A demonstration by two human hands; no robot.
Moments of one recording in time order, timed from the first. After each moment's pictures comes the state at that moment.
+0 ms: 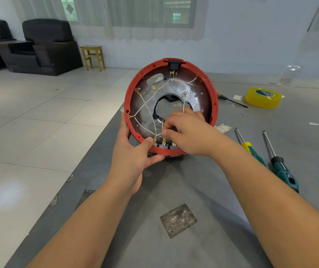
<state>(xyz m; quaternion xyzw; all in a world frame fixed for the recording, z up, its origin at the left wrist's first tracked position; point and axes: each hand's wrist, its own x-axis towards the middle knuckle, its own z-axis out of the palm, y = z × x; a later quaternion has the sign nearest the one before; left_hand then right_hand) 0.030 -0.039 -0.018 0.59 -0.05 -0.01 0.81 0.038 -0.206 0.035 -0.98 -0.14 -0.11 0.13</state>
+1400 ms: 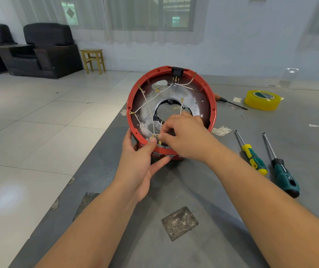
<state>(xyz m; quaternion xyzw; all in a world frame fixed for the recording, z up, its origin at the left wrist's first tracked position) 0.030 -0.046 -0.026 0.48 0.00 -0.09 0.87 0.041 -0.197 0.024 -0.97 -0.11 -0.16 0.17</state>
